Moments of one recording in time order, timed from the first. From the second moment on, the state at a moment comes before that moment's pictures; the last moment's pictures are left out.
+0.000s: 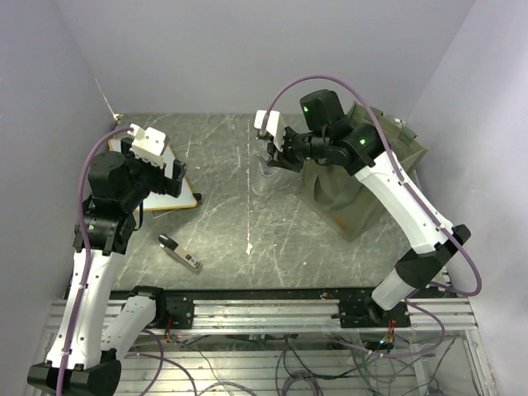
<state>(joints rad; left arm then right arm) -0.11 0.82 1.08 -0.48 0.21 0.22 0.71 1.62 1.93 -0.97 -0.42 -0.63</state>
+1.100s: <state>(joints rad) -0.11 0.88 1.07 -0.51 0.35 0.26 0.56 1.49 2.01 -1.02 -0.47 -0.57</state>
